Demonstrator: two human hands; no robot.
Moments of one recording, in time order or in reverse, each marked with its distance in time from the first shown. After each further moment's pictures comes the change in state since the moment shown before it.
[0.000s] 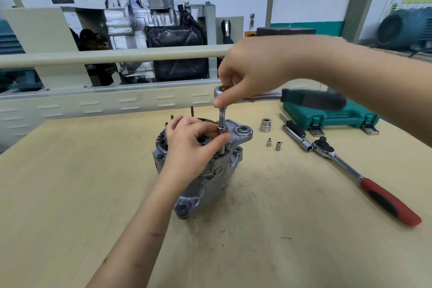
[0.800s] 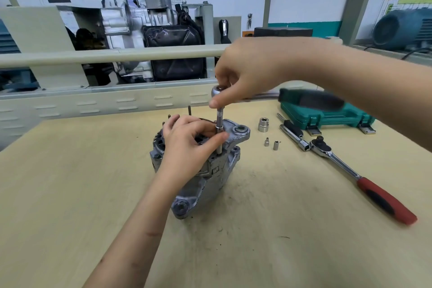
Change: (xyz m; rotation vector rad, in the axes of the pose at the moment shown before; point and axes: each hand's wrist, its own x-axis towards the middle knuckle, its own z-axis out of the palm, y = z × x) left_hand 0.001 0.000 -0.002 0.015 -0.038 -0.005; right_hand 0.001 -0.001 0.002 0.030 0.024 0.009
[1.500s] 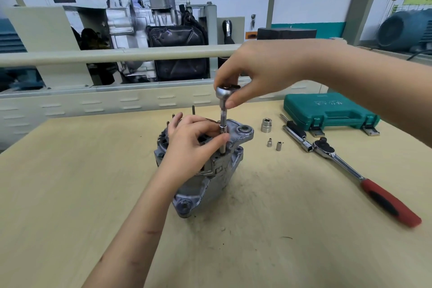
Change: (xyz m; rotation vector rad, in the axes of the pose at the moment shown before) left_hand 0.000 -0.002 -0.006 -0.018 -0.078 0.021; right_hand -0.007 0.003 -0.004 0.132 -0.055 -0.110
